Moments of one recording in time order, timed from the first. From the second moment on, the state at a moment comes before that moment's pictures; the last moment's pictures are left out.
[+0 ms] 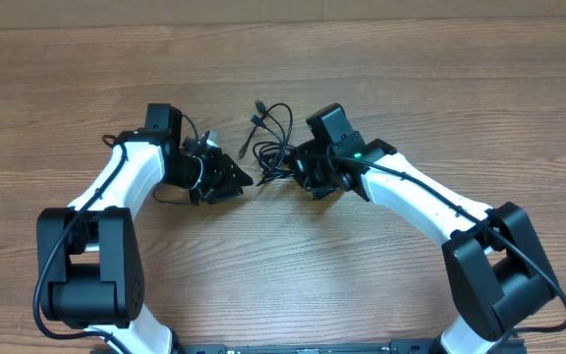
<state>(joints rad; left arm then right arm) -0.03 1.82 1.13 -0.80 0.82 -0.44 0.55 1.82 1.18 -0.39 -0.28 1.69</state>
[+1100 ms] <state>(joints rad) -0.14 1.82 1.08 -0.55 0.68 -1.03 0.55 1.82 1.18 -0.39 -0.30 1.69</state>
